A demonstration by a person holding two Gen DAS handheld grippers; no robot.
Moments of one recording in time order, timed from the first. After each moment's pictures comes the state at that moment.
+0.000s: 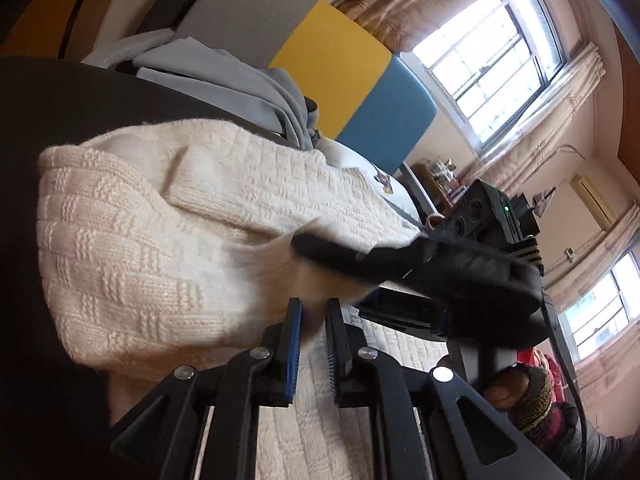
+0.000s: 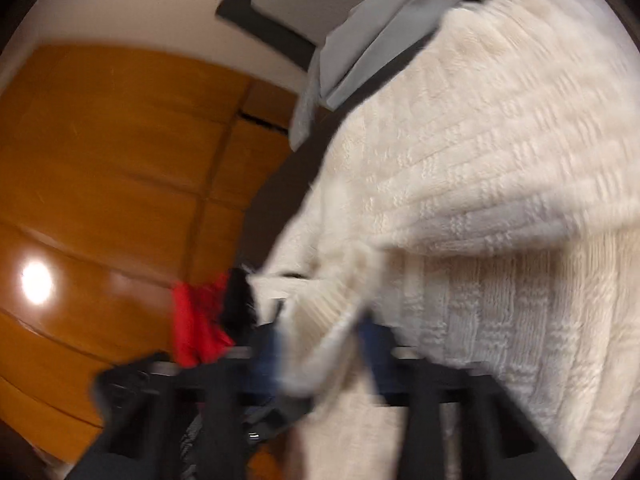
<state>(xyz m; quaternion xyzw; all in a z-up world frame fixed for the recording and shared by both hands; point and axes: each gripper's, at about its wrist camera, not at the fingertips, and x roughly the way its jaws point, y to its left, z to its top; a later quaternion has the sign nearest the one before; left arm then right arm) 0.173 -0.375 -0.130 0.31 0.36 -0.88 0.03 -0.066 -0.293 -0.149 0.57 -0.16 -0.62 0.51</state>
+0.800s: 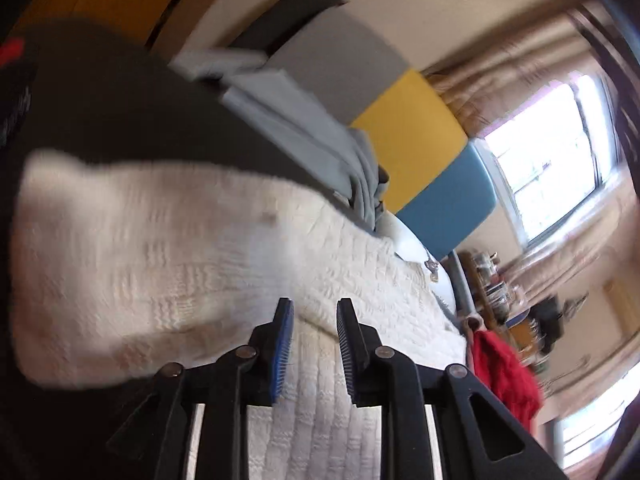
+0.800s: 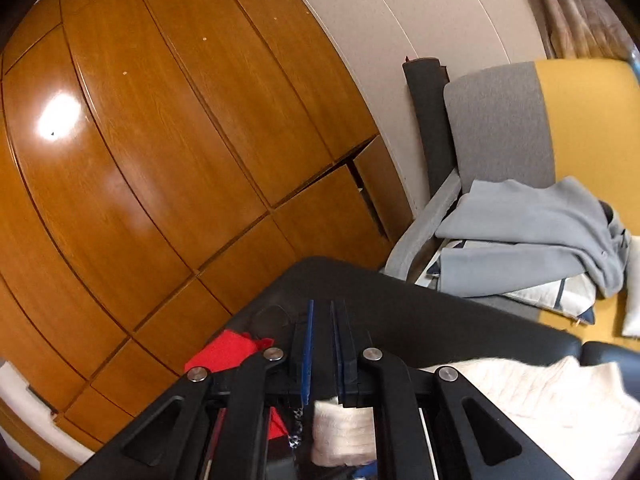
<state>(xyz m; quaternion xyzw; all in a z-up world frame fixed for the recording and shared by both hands) 0.154 -0.432 -0.143 0.24 0.46 -0.84 0.15 -0.051 -0.388 0.108 0.34 0.00 -0.69 0.64</state>
